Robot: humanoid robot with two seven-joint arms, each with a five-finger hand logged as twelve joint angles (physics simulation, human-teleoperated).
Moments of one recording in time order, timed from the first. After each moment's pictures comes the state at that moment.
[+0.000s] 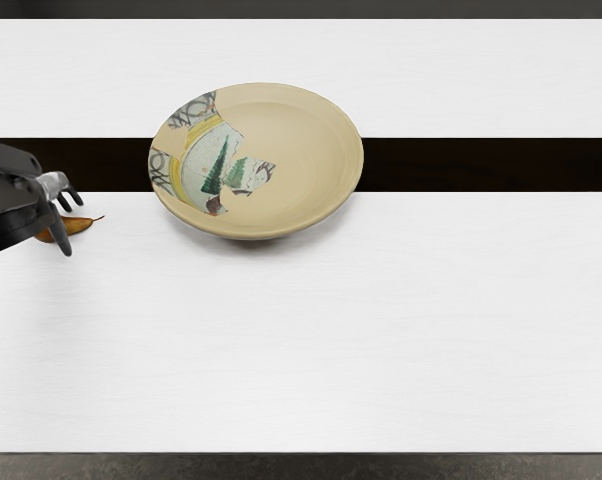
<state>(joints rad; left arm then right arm) -1.63 0.24 1.28 -1.04 -0.21 0.23 0.16 -0.03 0.00 0.23 0.17 0.02 0.01 -0.15</state>
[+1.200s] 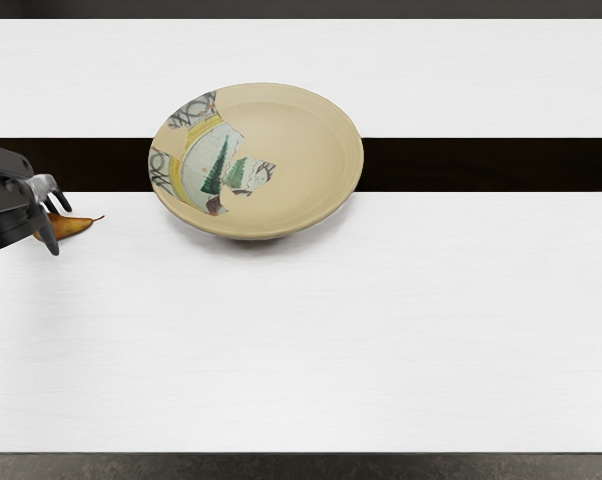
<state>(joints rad) -1.62 0.25 1.31 -1.04 -0.21 0.23 0.17 -0.03 0.00 0.23 0.17 0.02 0.01 -0.15</state>
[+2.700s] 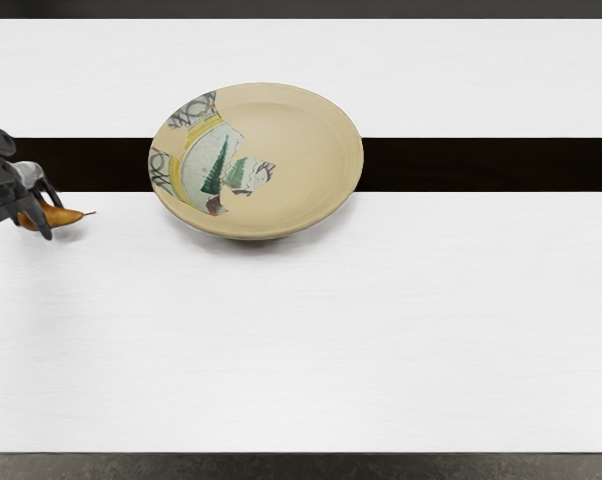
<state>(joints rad) -1.71 0.30 1.29 -1.08 -0.25 0.20 0.21 -0.03 0.00 0.23 0.17 0.02 0.01 -0.15</state>
